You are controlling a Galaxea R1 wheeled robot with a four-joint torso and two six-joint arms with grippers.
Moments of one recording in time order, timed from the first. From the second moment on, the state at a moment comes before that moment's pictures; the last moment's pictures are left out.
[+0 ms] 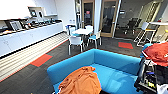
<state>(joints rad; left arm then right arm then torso) 1.44 2.88 -2.65 1.66 -0.29 -1.54 -1.60 3.02 -2.70 -0.23 0.21 0.24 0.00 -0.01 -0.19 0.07</state>
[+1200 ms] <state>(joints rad) 1.44 2.95 -2.77 1.66 -0.29 -1.55 -1.57 3.04 -2.71 -0.23 0.16 0.23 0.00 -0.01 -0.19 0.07</state>
